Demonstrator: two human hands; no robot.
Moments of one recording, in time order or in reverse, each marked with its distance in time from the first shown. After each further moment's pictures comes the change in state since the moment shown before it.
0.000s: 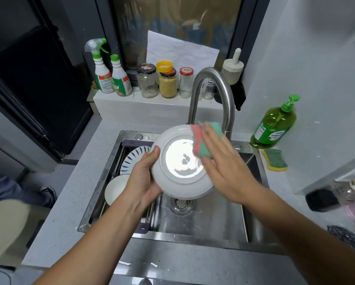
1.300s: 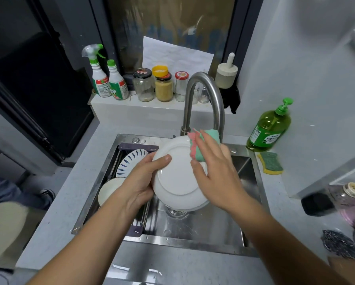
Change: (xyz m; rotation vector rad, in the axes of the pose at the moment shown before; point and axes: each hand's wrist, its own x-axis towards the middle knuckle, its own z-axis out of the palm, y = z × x) left_hand 0.015 -0.007 0.005 0.316 -0.062 -0.043; right_hand -0.010 -0.009 0.001 0.113 0.124 0.154
